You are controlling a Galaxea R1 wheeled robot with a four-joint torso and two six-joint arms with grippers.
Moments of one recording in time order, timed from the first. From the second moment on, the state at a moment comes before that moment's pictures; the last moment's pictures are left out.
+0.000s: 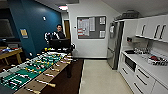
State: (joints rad) left arm 1.51 2.83 -2.45 0.06 -0.12 -0.13; right arm -1.55 2.84 -2.42 0.03 0.07 -0.08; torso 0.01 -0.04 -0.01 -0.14
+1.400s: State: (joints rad) left arm 1.51 2.83 -2.46 0.06 -0.12 -0.13; right arm -1.55 2.85 -2.42 0.03 0.07 -0.08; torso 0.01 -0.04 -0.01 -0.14
